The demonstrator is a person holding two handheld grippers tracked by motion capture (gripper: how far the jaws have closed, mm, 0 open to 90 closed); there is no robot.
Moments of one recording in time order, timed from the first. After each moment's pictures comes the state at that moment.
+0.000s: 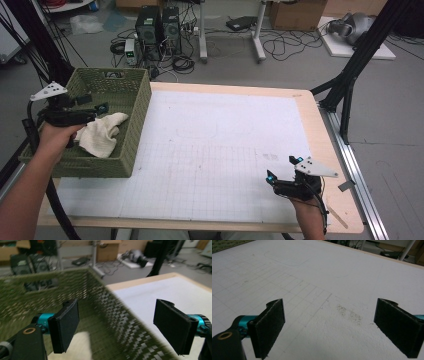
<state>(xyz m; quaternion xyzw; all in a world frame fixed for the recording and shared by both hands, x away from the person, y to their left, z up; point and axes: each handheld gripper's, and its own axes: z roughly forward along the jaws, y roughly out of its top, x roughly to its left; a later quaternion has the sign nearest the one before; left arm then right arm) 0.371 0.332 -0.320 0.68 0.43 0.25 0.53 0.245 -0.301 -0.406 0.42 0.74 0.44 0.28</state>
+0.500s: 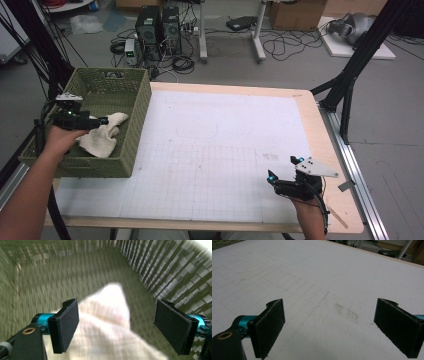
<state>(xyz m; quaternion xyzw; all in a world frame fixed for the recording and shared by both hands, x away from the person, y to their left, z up) 0.403 0.344 -0.371 0.74 0.53 0.21 0.35 0.244 -0.303 -0.407 0.42 0.74 0.44 0.28</state>
